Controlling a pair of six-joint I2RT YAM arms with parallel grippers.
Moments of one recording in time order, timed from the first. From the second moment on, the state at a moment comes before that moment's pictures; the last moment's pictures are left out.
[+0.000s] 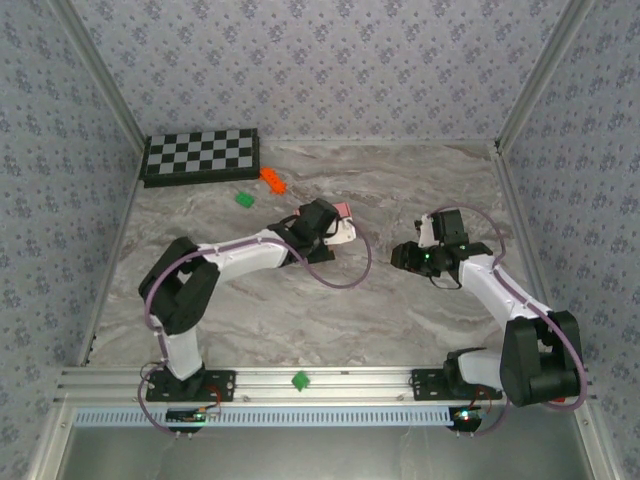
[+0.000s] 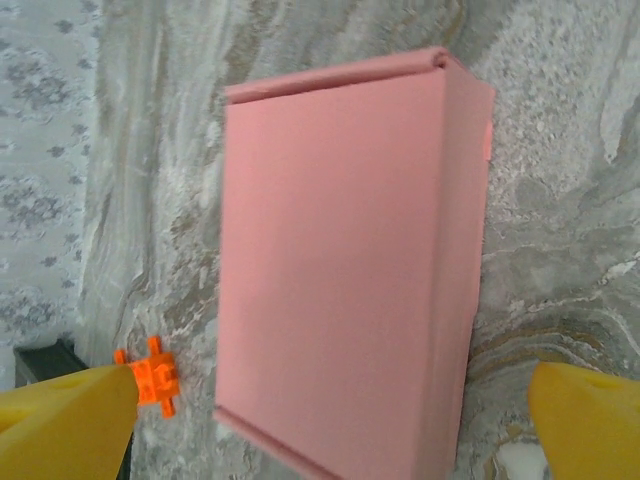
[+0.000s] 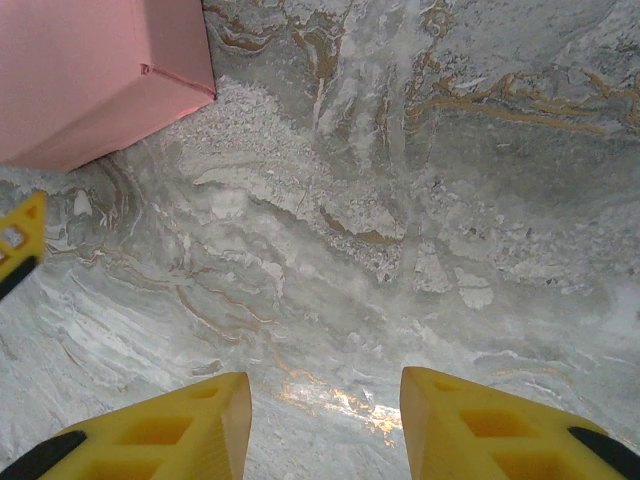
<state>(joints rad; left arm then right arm) -0.82 1.80 1.21 -0.21 -0.32 0.72 0.16 1.25 0.71 -0.48 -0.38 0.36</state>
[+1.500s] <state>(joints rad) -0.21 1.19 0.60 -0.14 -0.43 -0.11 -0.01 1.19 0.54 -0.07 0.17 0.23</state>
